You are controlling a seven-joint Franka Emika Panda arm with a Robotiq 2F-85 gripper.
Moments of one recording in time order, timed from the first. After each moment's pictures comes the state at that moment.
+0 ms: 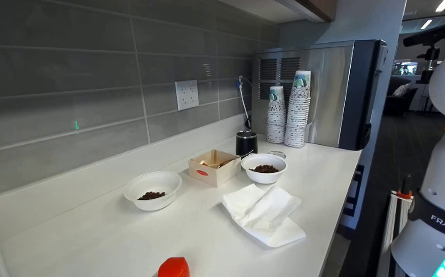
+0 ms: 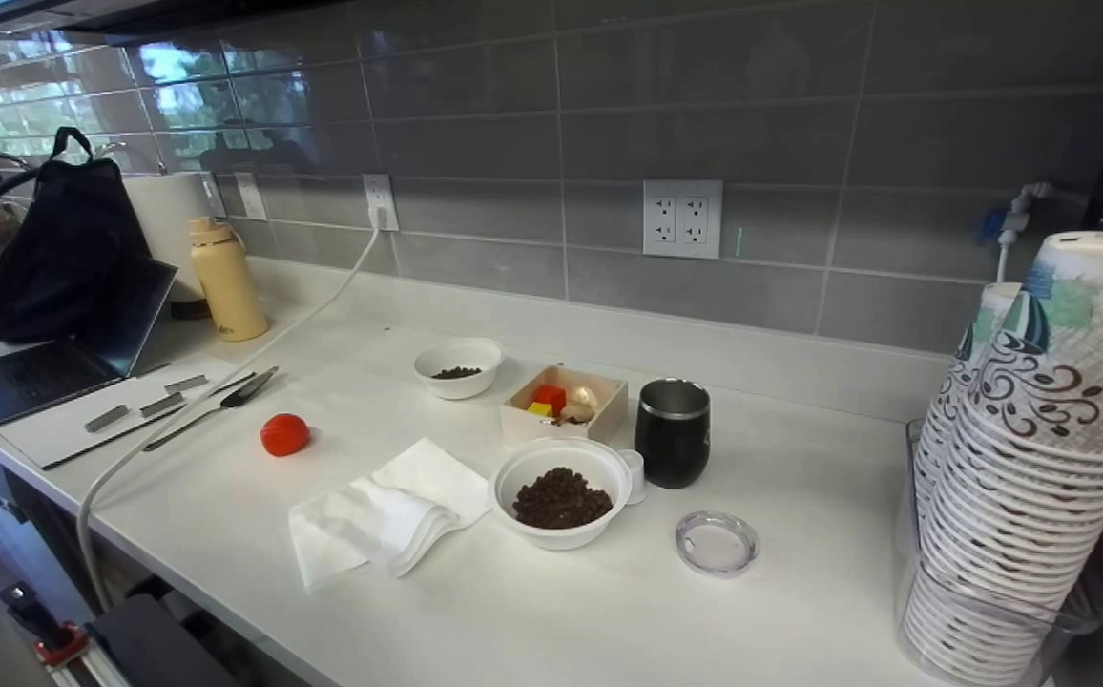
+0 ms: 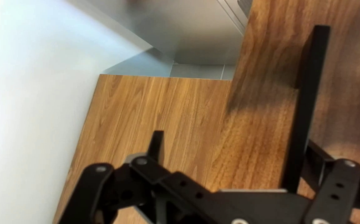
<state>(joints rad) -0.41 -1.14 -0.29 -2.22 -0.39 2.25 -0.21</state>
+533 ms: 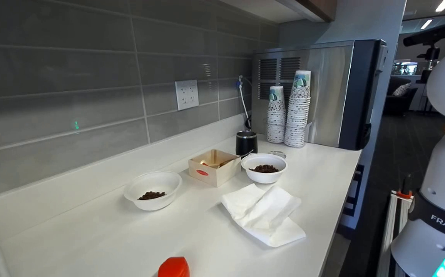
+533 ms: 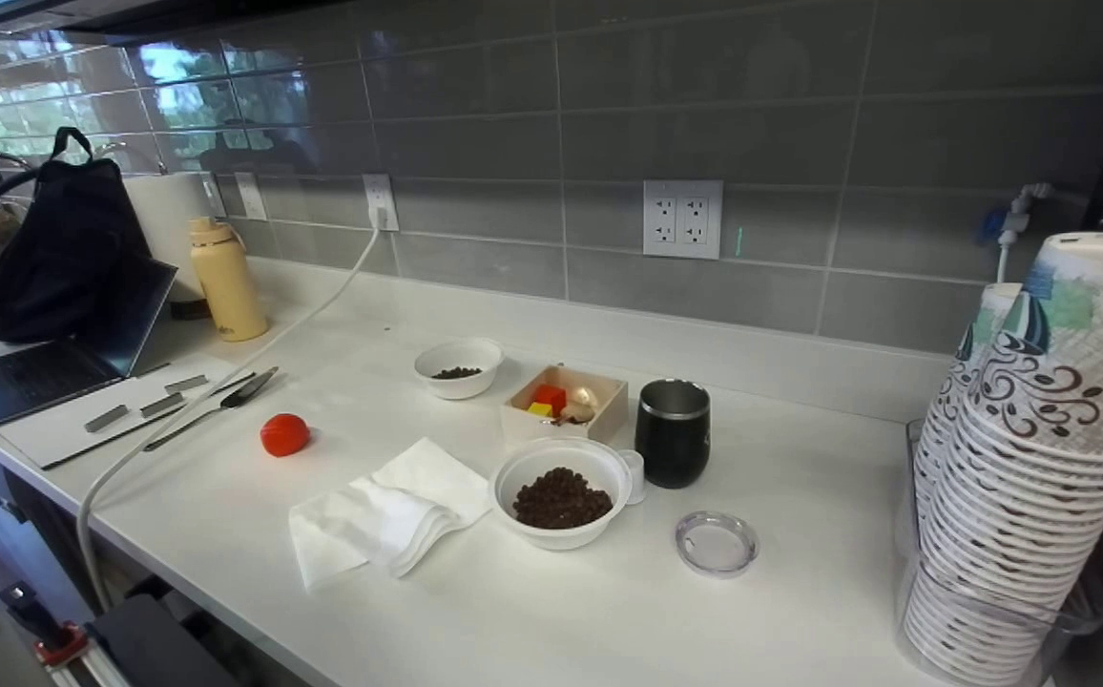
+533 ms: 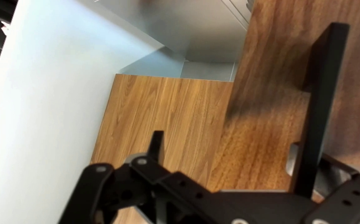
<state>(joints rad) -0.44 -1.27 -0.29 -2.29 -0.43 2.24 -0.18</state>
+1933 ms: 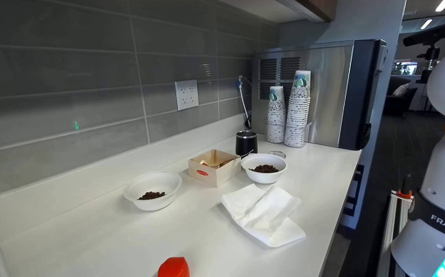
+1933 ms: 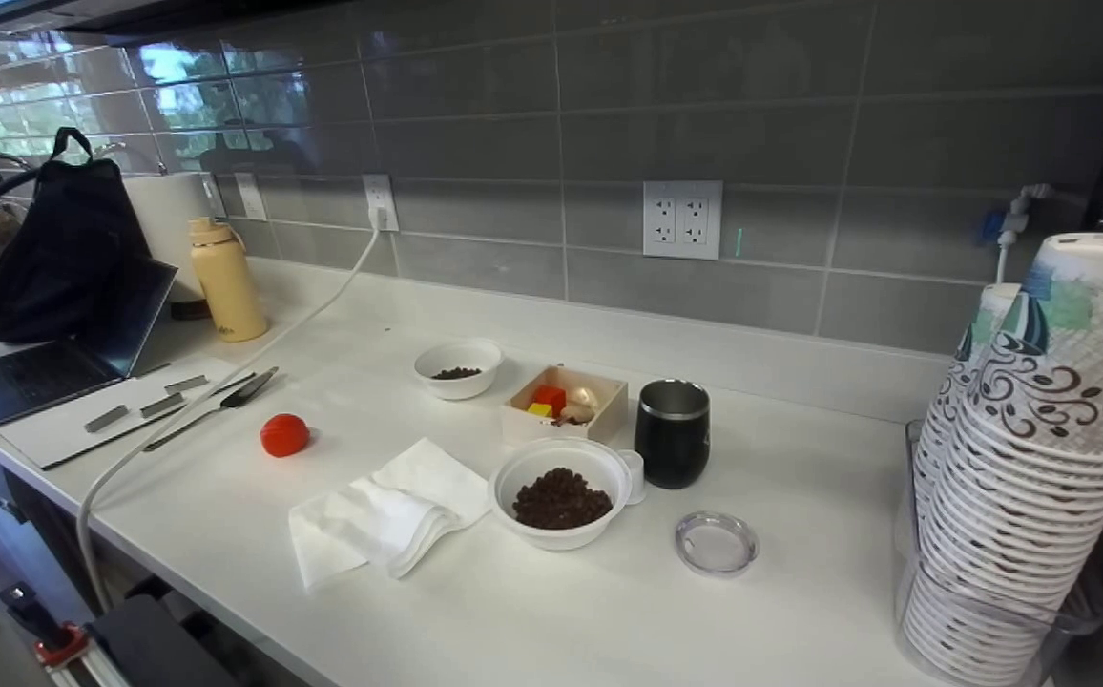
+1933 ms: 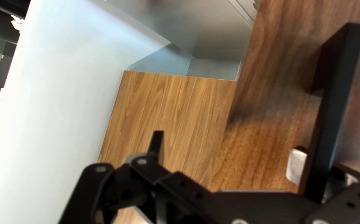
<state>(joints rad) -0.44 -1.34 -0.29 -2.33 -0.48 2.23 -0.16</state>
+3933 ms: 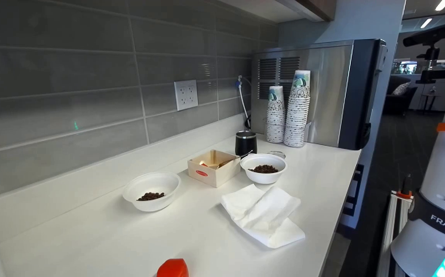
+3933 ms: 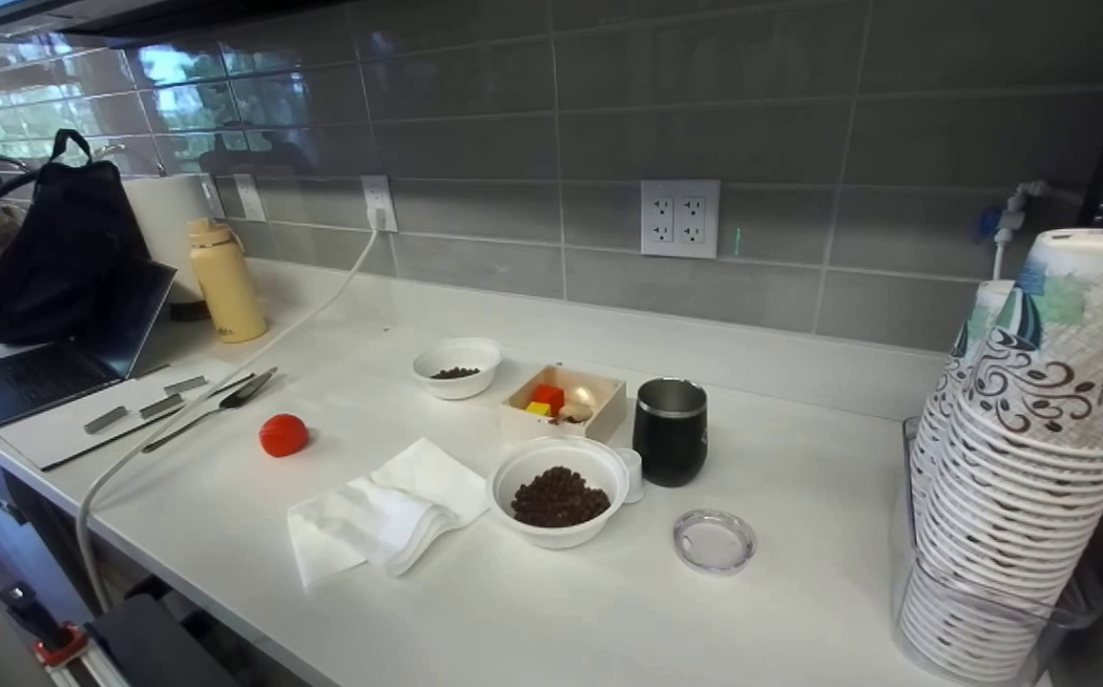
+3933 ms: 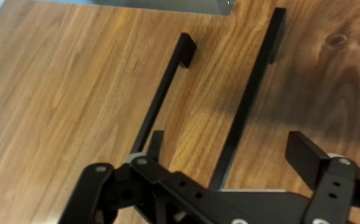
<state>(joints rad) -0.13 -0.80 -0.34 -1.98 -0.38 2.35 -0.31</state>
